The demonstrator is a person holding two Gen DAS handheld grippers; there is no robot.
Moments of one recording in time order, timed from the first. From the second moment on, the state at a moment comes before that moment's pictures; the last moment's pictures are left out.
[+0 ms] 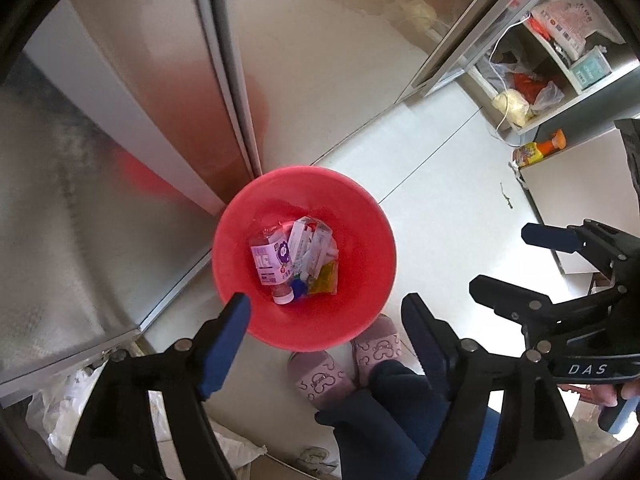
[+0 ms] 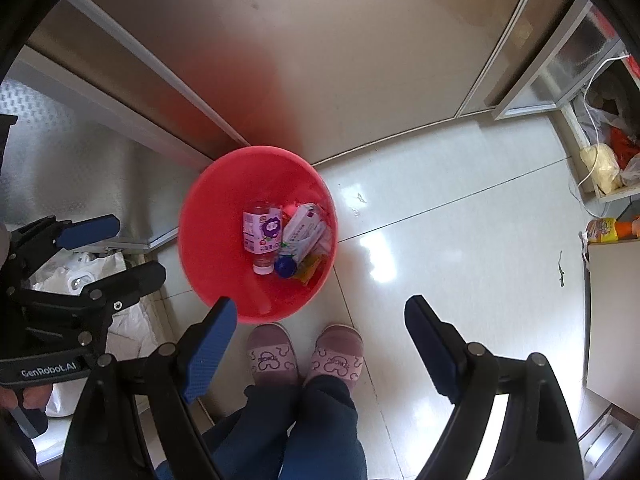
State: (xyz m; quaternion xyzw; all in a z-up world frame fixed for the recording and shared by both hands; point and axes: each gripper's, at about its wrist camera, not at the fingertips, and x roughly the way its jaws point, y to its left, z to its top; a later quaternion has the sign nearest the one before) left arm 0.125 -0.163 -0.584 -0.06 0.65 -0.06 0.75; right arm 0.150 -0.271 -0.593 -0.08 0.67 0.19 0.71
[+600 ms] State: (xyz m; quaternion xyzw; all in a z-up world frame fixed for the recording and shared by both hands) left arm 0.095 -0.157 -0.353 -0.08 0.59 -0.03 0.80; right arm 0.127 -0.271 -0.351 -0.11 0.58 0.20 0.78
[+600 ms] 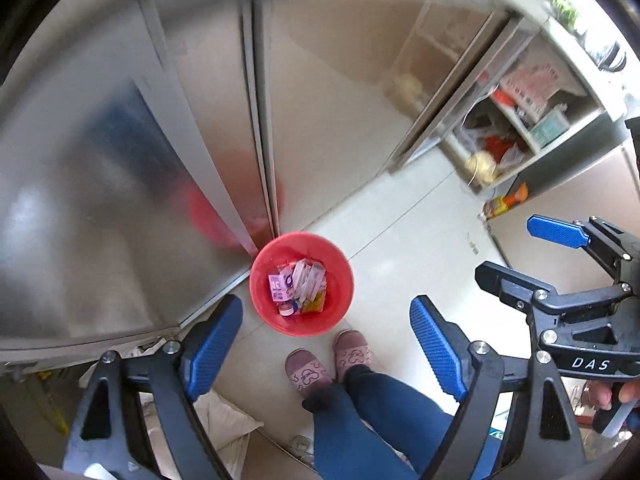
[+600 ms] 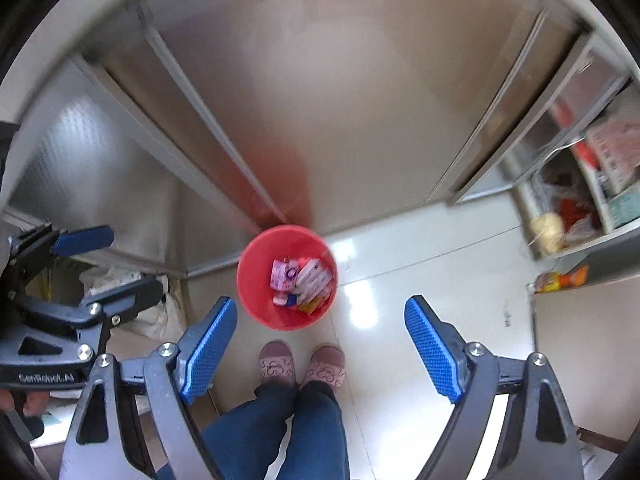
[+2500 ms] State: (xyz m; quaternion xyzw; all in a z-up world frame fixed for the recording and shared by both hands) left arm 0.059 0.236 -0.063 -0.17 0.44 0.25 0.85; right arm 0.182 0.106 -0.091 -0.22 0.40 0.45 0.77
